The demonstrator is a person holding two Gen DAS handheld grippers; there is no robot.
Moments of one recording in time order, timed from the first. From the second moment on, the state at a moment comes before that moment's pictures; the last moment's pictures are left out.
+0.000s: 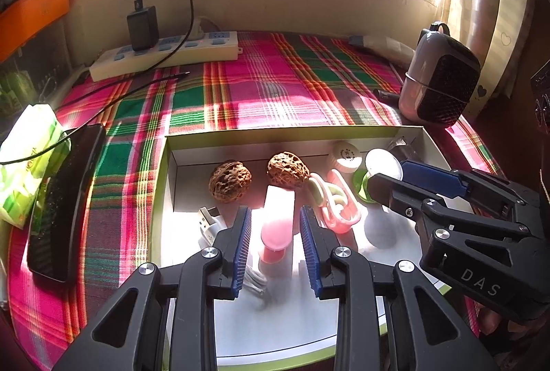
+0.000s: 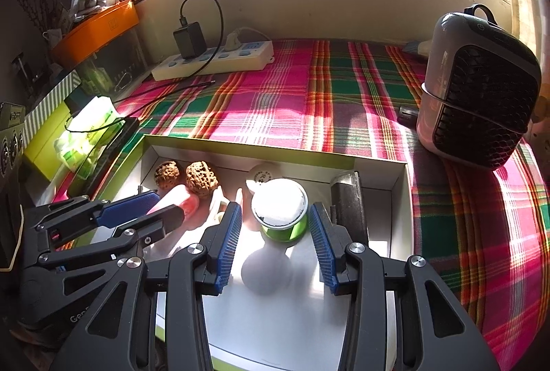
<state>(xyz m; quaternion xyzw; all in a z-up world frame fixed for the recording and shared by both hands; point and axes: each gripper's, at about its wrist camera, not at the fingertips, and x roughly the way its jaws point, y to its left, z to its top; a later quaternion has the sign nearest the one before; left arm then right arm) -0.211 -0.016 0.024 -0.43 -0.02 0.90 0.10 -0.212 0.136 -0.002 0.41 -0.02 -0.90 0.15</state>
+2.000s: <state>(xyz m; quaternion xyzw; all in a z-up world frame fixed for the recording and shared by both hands) -0.096 -0.022 0.029 -0.42 -0.06 0.89 0.15 -0.089 0.158 0.015 0.37 -0.02 -0.92 0.15</state>
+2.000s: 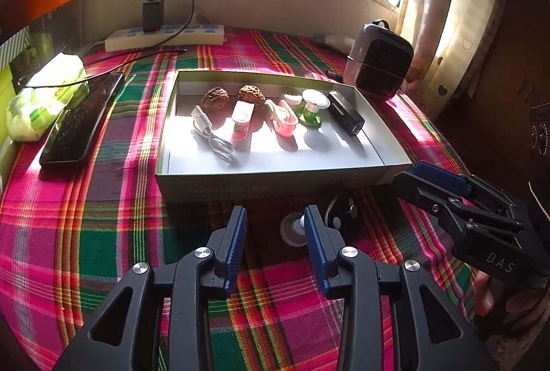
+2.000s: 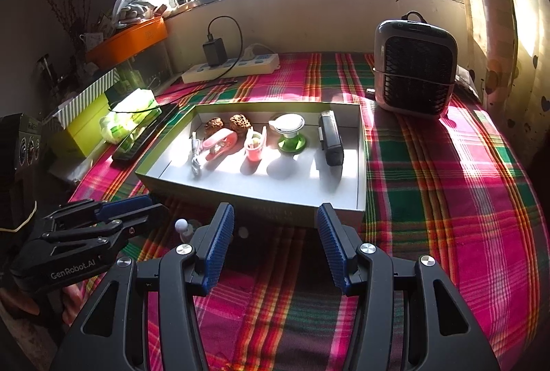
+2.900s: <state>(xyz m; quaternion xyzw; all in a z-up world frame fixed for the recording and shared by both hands) -0.112 -0.007 0.010 -0.44 -0.05 0.88 0.15 -0.084 0.166 0.003 0.39 -0.03 -0.91 0.14</state>
